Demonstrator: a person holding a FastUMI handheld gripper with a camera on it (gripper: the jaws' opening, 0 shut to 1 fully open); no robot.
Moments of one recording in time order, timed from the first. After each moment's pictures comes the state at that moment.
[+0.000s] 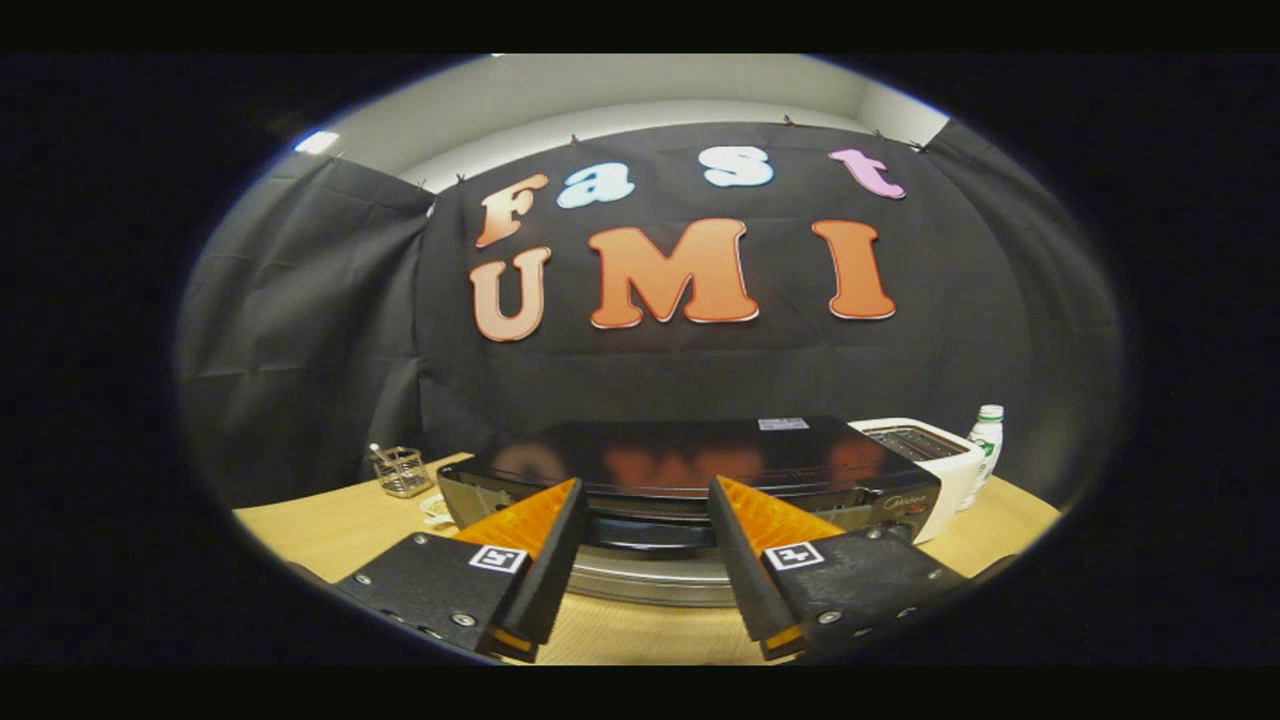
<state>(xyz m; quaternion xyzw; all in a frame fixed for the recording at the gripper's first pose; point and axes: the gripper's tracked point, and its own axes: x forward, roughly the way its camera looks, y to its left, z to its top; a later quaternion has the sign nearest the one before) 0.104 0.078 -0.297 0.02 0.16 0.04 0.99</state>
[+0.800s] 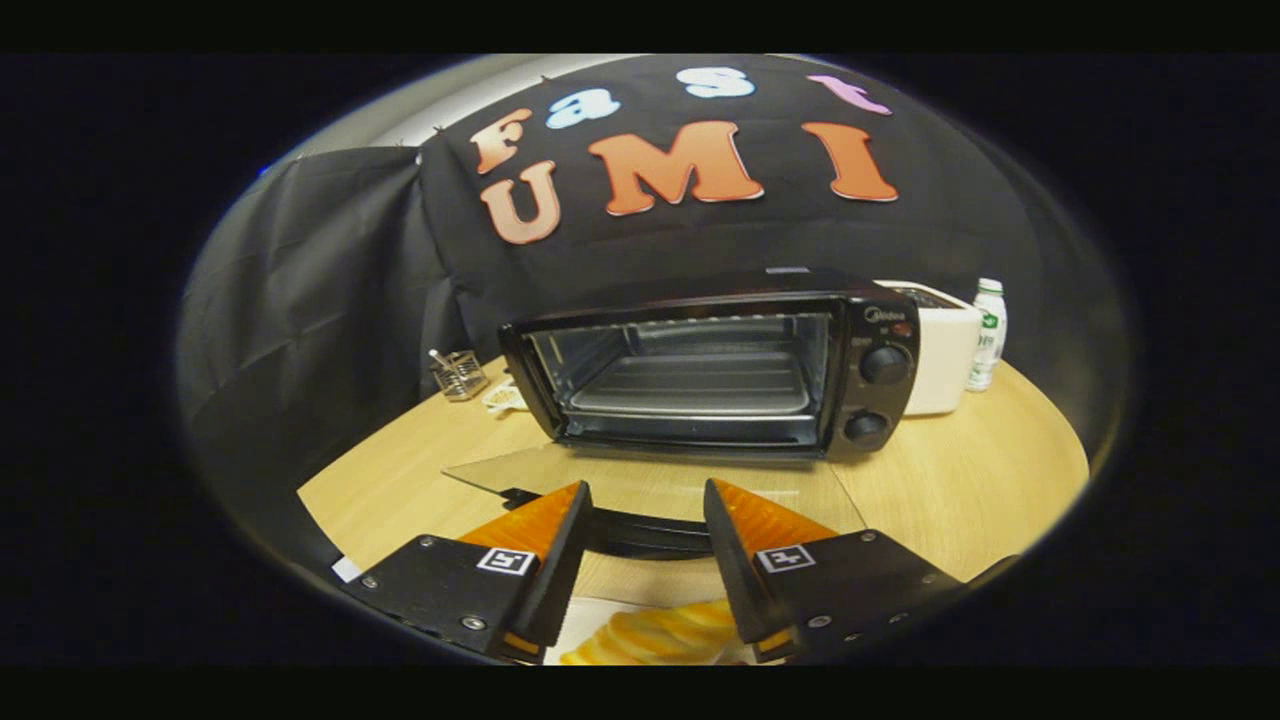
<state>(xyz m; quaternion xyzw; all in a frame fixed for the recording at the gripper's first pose) -0.025 0.074 -0.367 0.07 0.39 0.08 0.91</state>
